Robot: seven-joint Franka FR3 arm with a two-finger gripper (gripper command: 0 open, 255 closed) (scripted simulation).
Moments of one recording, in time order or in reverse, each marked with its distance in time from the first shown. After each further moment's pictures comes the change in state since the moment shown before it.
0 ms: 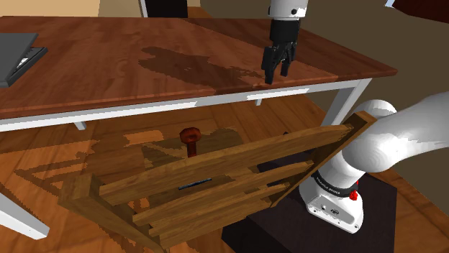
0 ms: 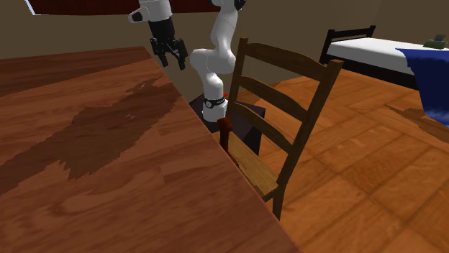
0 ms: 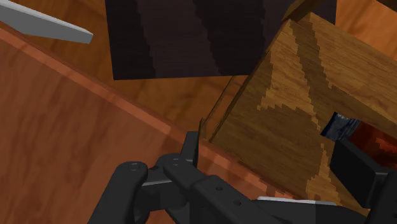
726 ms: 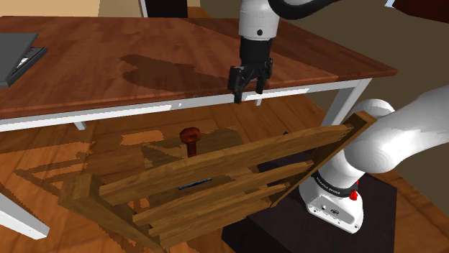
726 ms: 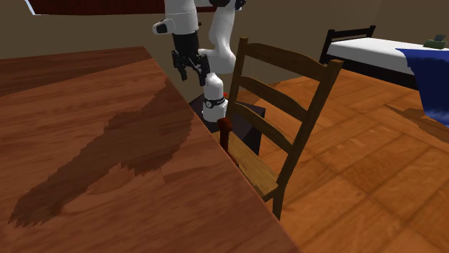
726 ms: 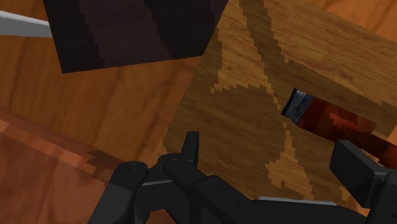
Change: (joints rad) arm 0.061 0.072 0.216 -0.032 0.136 0.185 0.273
